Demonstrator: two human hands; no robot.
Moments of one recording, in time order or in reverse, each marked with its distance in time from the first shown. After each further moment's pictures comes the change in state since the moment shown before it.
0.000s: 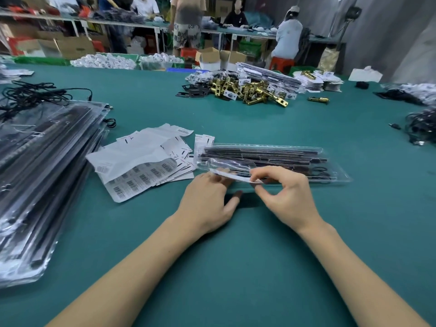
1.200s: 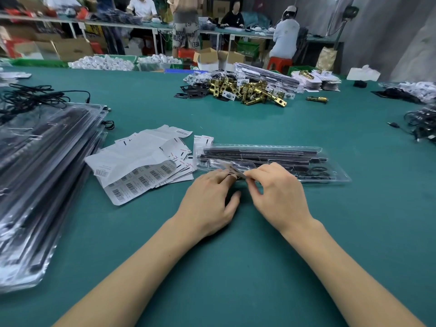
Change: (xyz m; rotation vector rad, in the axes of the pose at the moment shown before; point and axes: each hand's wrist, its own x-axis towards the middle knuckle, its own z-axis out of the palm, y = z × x) left_hand -0.001 0.004 -0.005 -0.121 0.029 0.027; right_hand 0.007 -0.024 0.012 -0.416 -0.022 -0.016
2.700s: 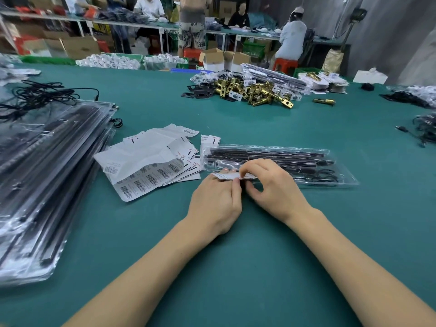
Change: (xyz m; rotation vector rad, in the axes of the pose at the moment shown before) left_hand -0.002 0.007 0.007 -0.111 0.028 -0.230; right_hand 0.018 0.012 0.013 0.163 -0.187 -0.122
